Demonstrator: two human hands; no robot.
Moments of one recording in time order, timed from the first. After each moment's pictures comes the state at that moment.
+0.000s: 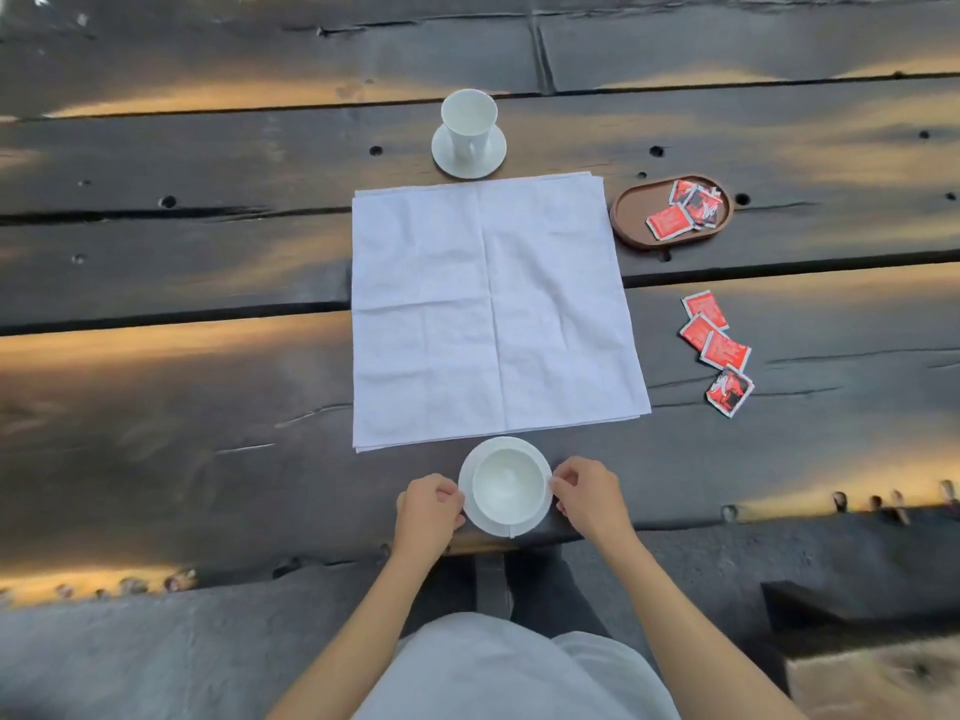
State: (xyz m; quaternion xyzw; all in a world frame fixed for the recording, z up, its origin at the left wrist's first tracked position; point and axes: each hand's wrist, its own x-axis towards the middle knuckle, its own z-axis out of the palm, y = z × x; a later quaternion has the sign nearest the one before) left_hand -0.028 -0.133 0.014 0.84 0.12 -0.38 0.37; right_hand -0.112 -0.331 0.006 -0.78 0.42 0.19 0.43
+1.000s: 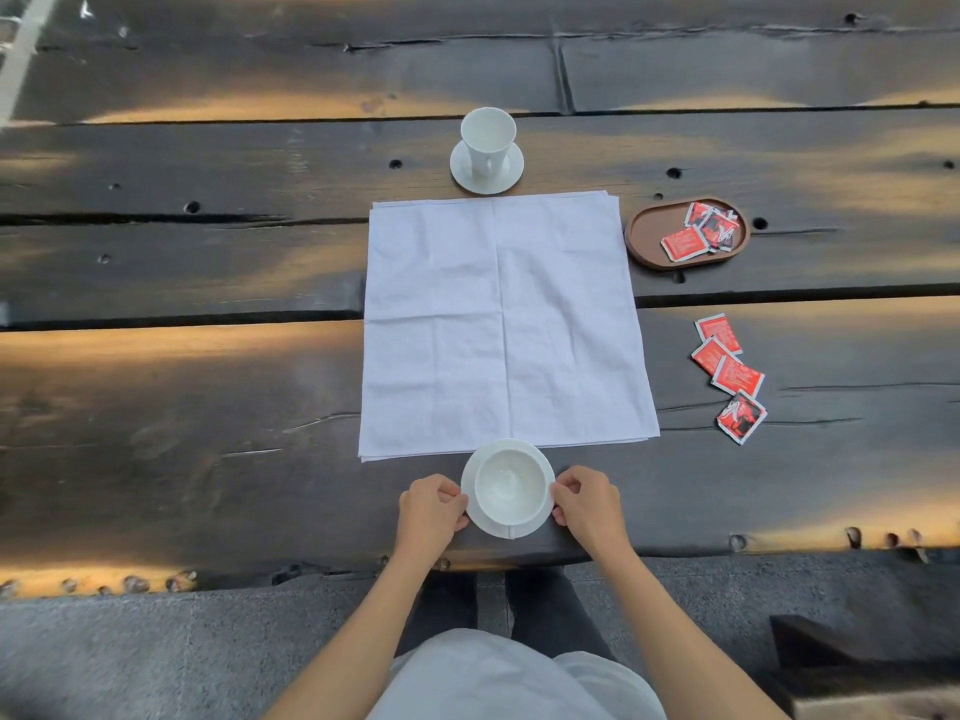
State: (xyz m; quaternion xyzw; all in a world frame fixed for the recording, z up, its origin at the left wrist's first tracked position) left_hand -0.017 -0.137 -0.004 0.83 0.16 -0.35 0.40; right_hand -0.100 -0.332 -0.003 -0.75 0.44 0.16 0.47
